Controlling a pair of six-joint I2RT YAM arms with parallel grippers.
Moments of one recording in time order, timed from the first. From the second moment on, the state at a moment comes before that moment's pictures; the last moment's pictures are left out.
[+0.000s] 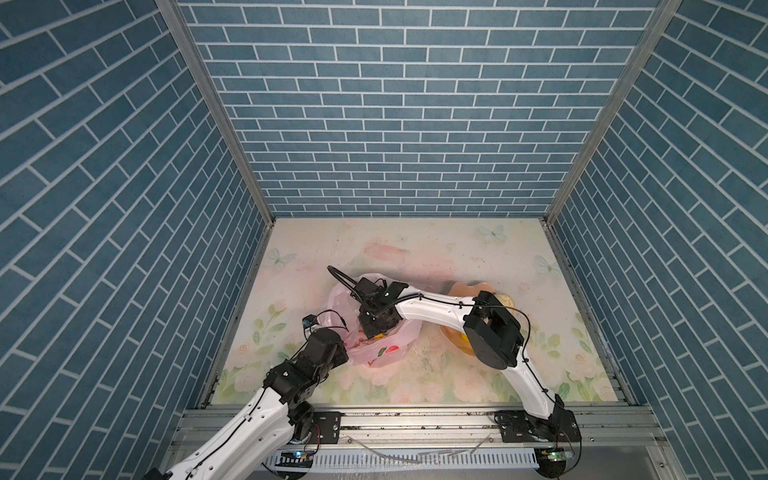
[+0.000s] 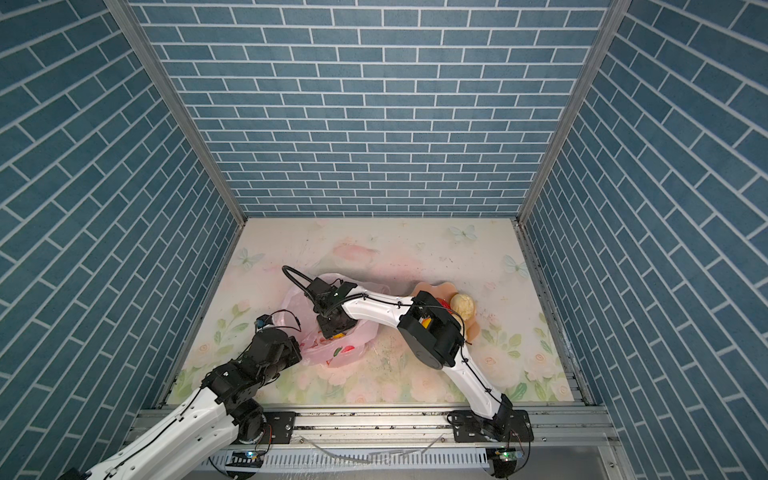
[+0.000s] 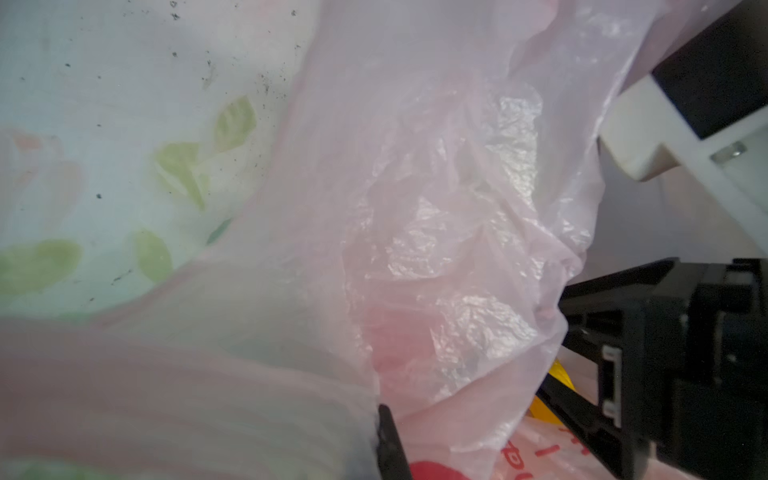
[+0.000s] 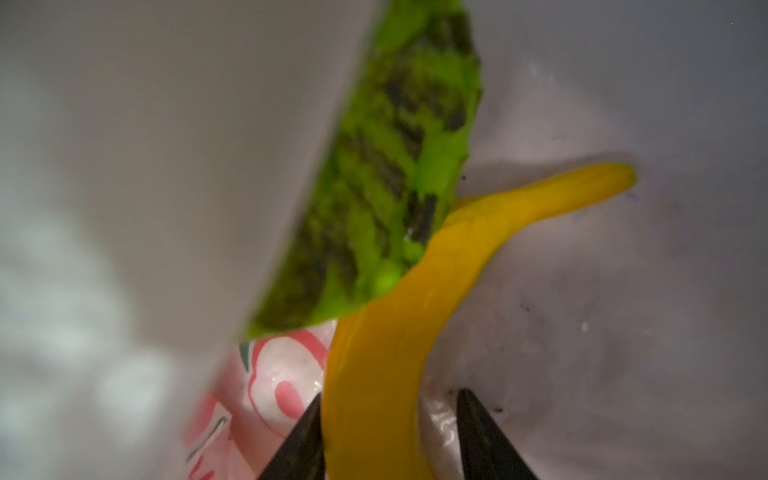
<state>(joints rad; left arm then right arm) -0.58 0.59 0.25 -0.51 -0.22 -0.91 1.10 2.26 1.81 -0.77 -0.06 0.50</state>
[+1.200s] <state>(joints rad) -0.58 0.60 0.26 -0.51 -0.23 -0.91 1.04 2.16 1.78 -0.76 -0.05 0.52</state>
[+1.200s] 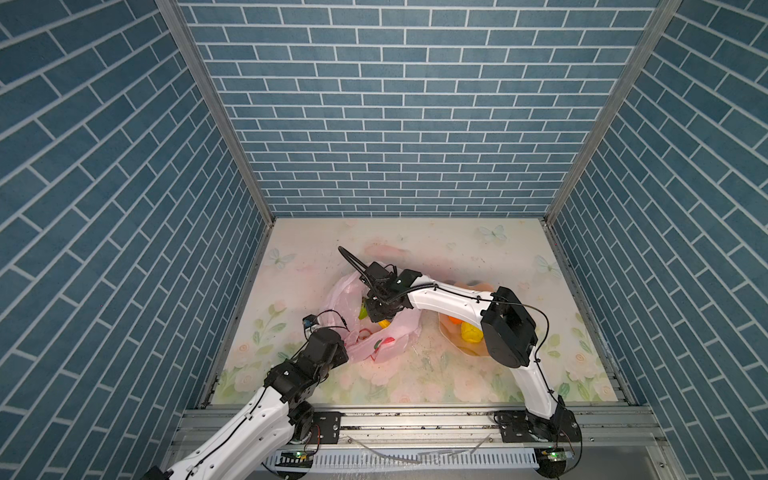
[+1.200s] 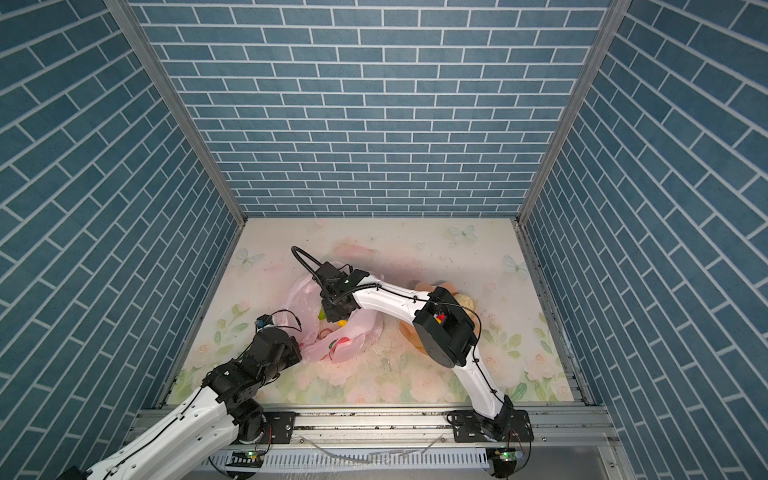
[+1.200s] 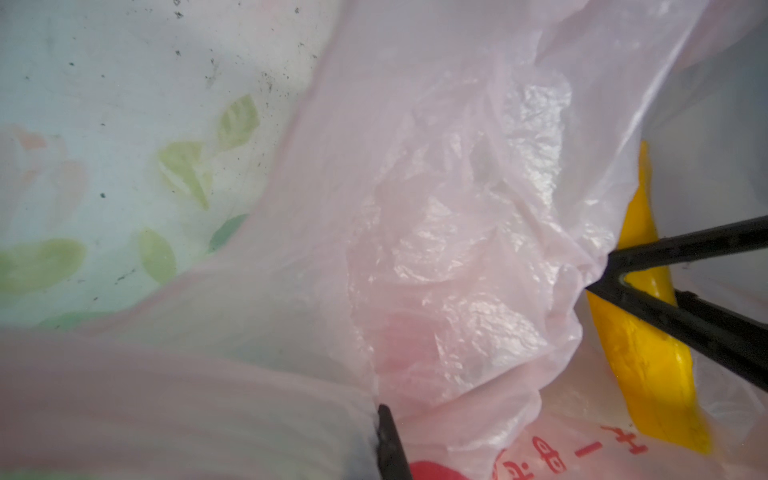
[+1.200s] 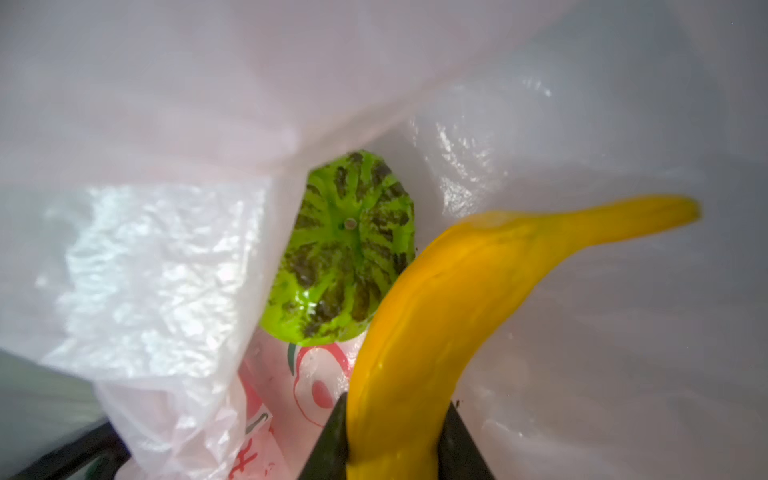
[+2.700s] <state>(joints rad) -0.72 0.85 0.36 -0.42 -0.30 -0.96 1.03 2.08 1.73 -0.53 -0.12 0.56</state>
